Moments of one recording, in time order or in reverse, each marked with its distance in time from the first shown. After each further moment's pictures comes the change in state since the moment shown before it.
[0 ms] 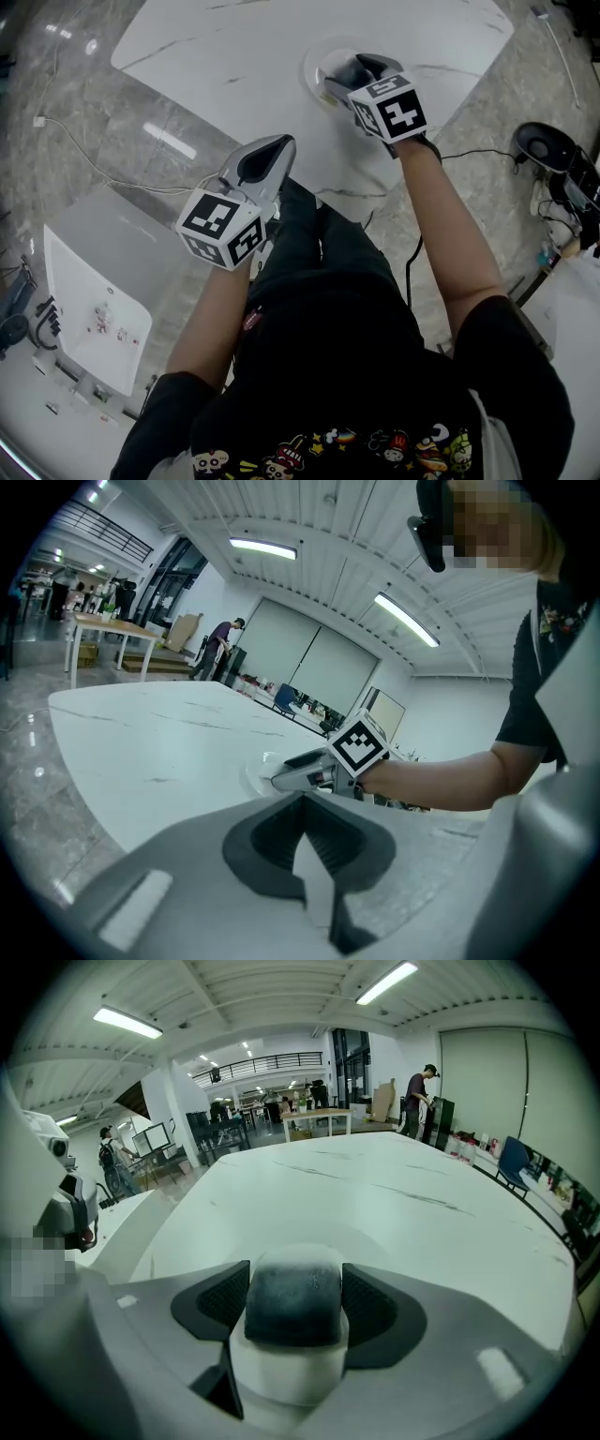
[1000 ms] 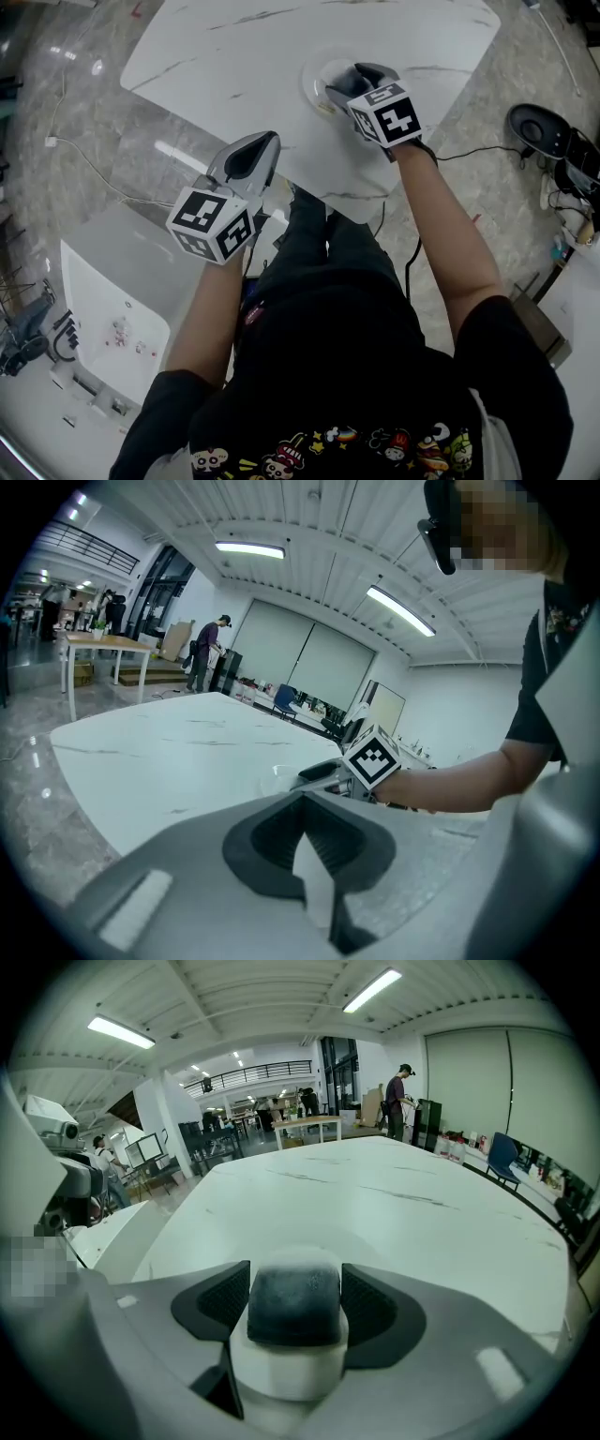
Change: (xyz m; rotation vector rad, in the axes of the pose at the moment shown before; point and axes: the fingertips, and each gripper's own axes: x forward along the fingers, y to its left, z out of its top) left arm -0.013 0.011 0.033 0.075 0.018 0.025; right arm -0.015 -0.006 -0.001 0.054 -0.049 -0.027
